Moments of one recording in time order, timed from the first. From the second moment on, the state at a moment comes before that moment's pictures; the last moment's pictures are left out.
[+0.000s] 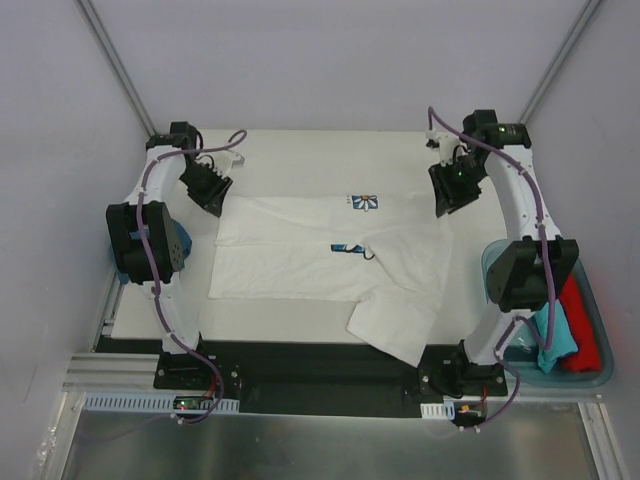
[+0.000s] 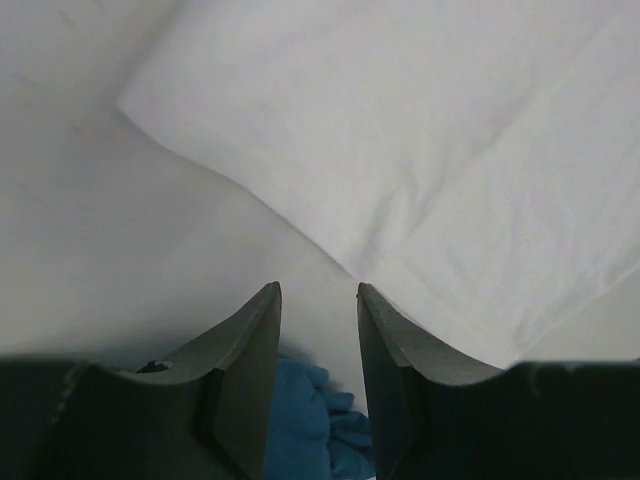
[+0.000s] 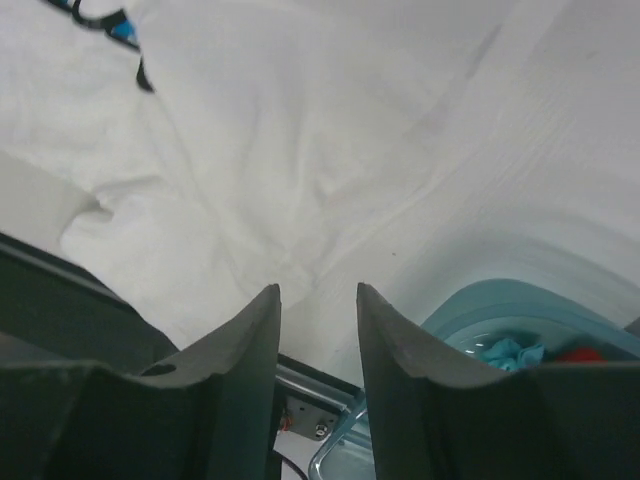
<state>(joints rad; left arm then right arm) 0.07 1.98 1.69 -1.14 0.39 0.82 0.09 1.76 1.80 -1.41 -0.22 -0.36</state>
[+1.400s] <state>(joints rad) 0.05 2.59 2.45 -1.07 0.30 0.38 -0.10 2.64 2.52 -1.06 -0.33 0.07</state>
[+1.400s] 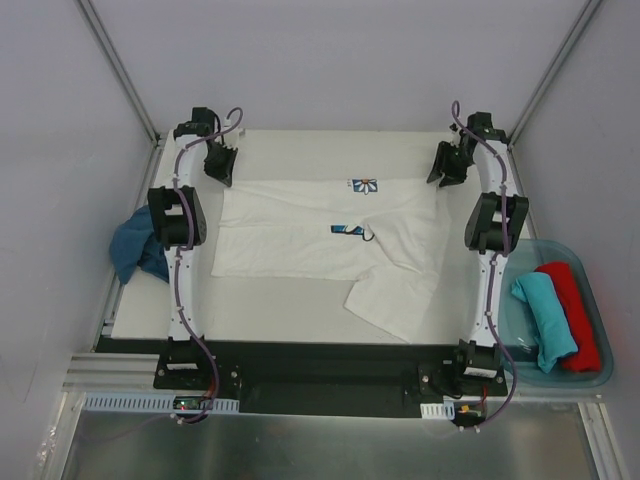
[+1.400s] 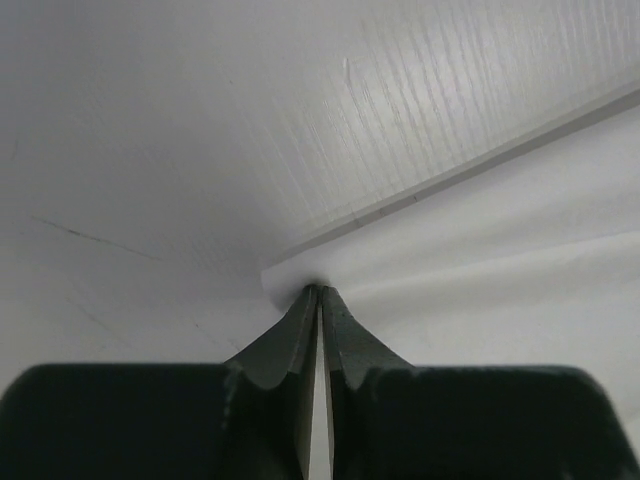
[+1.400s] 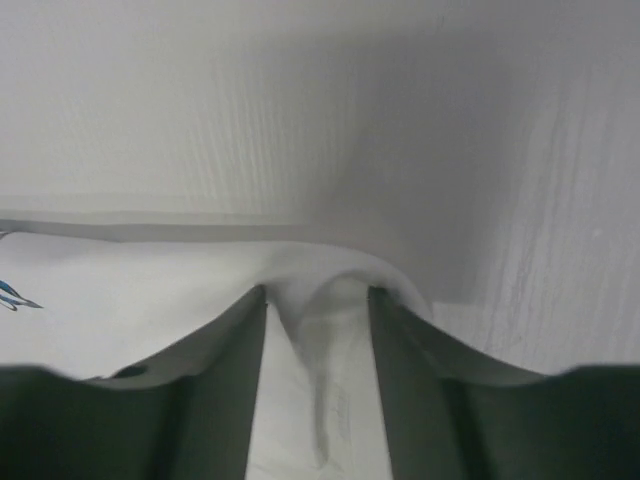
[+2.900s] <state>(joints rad) -0.03 2.03 1.77 -1.03 0.45 0.25 0.44 1.91 1.38 -0.79 0.06 -0.51</state>
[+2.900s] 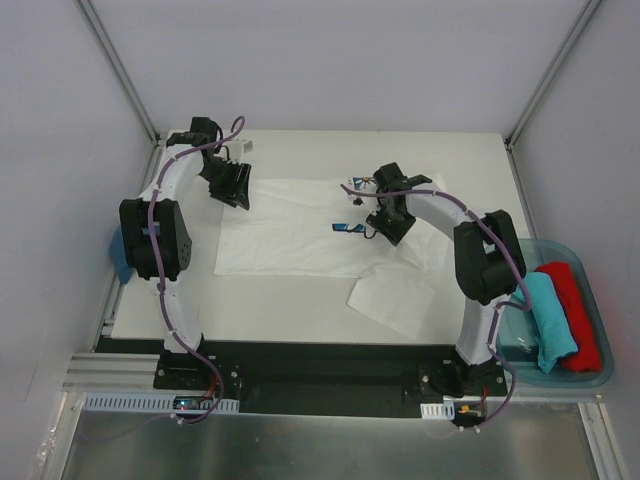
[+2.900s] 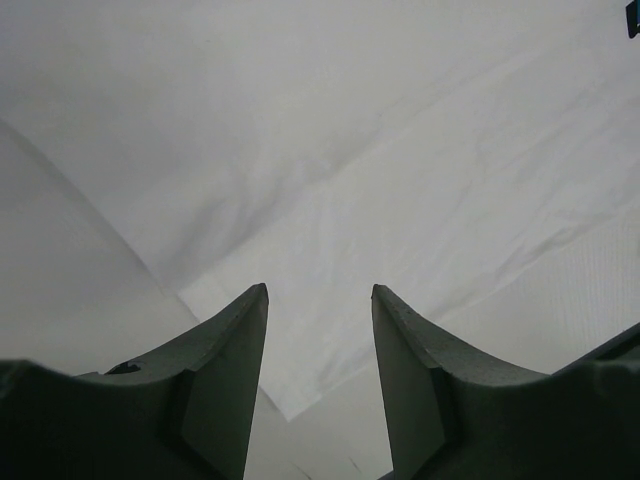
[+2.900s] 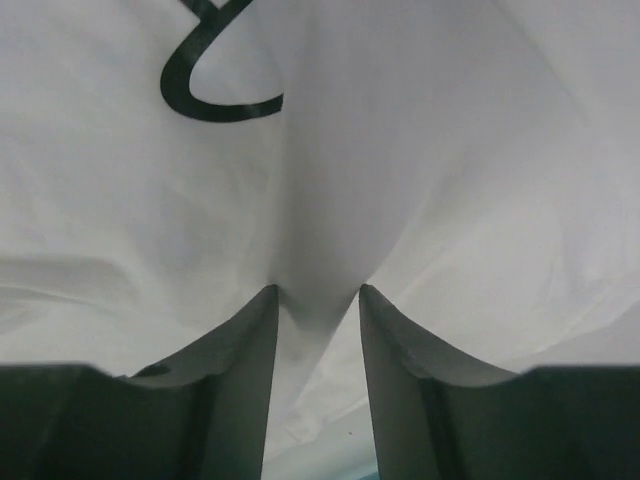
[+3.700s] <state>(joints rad) 0.00 2.02 1.77 -1.03 0.48 0.24 0.20 1.98 1.67 -0.88 -0.07 -0.60</state>
